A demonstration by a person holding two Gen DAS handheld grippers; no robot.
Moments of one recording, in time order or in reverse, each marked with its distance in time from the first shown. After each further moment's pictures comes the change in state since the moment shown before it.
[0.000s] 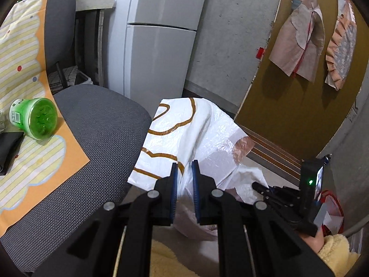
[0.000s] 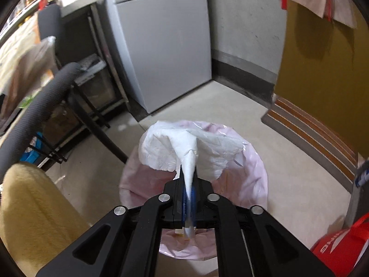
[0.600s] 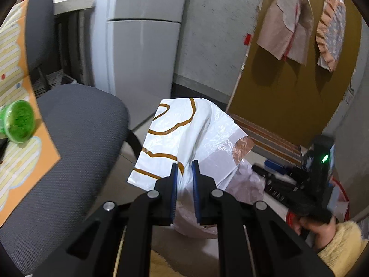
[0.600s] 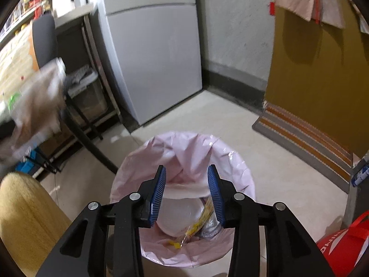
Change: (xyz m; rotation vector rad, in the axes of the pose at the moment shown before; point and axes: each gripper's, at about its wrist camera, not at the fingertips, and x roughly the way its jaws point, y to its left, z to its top) left arm 0.030 -0.031 -0.016 0.098 0.037 -0.035; right arm -0.028 -0.013 0.010 0.030 -0.123 -0.040
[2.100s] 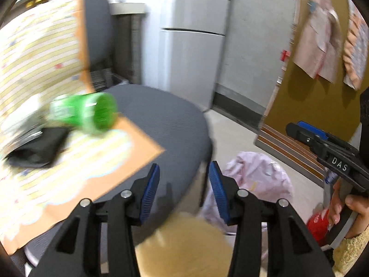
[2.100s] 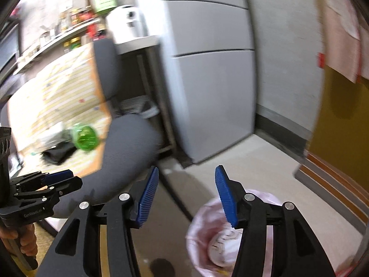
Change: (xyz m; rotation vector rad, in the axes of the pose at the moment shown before) left arm -0.077 0.089 -0.012 -0.121 -0.050 0.220; right arm -0.063 0.121 0.065 -0.166 -0.142 0.310
